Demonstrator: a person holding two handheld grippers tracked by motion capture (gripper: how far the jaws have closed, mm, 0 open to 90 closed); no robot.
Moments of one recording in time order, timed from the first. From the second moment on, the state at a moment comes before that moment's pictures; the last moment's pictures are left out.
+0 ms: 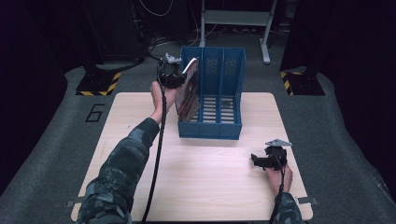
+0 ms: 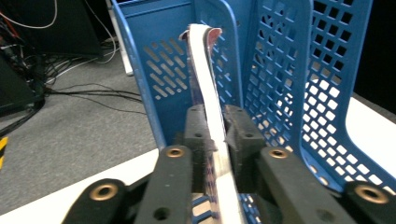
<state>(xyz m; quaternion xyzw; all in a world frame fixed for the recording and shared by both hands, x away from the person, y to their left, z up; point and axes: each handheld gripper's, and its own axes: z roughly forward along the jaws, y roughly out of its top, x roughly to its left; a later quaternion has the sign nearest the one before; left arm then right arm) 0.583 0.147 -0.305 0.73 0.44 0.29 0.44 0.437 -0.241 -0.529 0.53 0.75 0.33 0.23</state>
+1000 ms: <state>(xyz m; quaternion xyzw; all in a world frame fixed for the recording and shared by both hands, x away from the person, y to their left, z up) 0.605 0.145 -0.321 0.61 0.53 0.31 0.50 0.438 -0.240 -0.529 0.53 0.74 0.34 0.23</state>
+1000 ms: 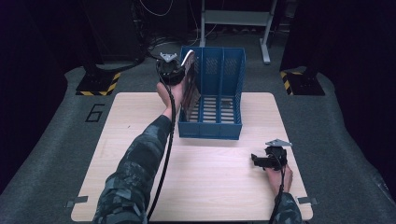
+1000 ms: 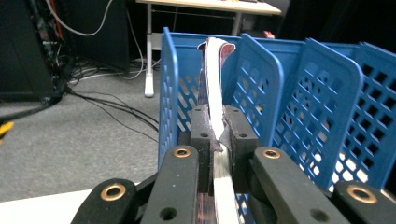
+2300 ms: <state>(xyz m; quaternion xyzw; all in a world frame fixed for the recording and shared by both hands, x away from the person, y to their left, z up) 0.571 0.171 -0.344 0.67 0.49 0.28 0.47 0.437 -0.240 -0.528 0.53 0.74 0.34 0.23</state>
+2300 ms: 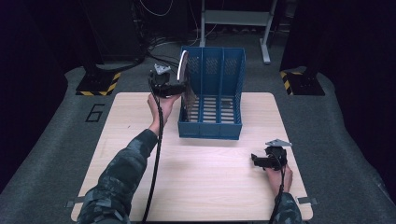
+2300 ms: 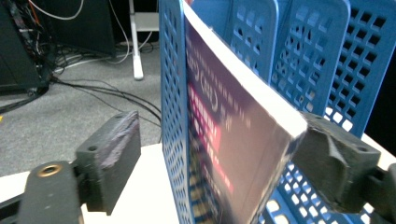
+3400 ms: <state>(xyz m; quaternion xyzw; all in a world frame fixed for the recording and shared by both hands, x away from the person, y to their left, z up) 0.572 0.146 -0.436 0.71 0.52 0.20 0.43 0.437 -0.241 -0.528 0.53 0.75 0.33 0.23</state>
